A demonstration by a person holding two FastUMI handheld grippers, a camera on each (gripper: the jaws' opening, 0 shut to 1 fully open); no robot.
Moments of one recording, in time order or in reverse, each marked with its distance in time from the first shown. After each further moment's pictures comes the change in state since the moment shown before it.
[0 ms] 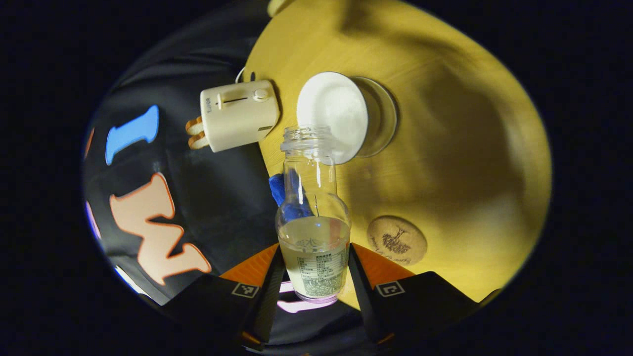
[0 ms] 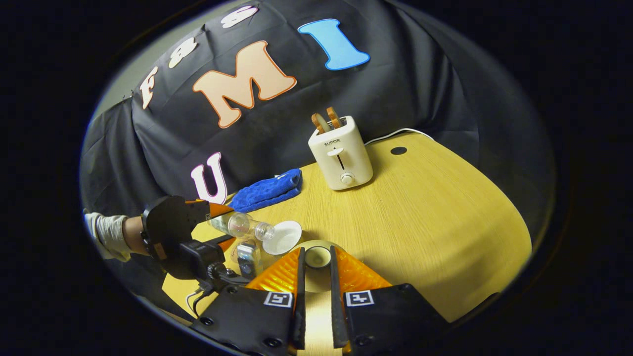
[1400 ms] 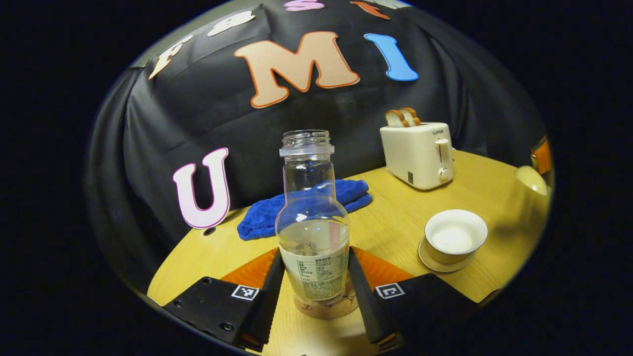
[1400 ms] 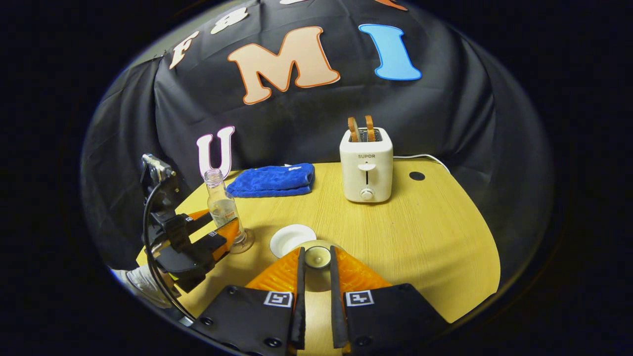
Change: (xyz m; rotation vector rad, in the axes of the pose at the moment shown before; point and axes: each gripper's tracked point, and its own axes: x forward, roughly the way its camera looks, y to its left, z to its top) left arm 0.010 0.004 -0.028 -1.534 -0.281 0.259; right arm 0.010 0.052 0.024 -0.261 0.047 -0.025
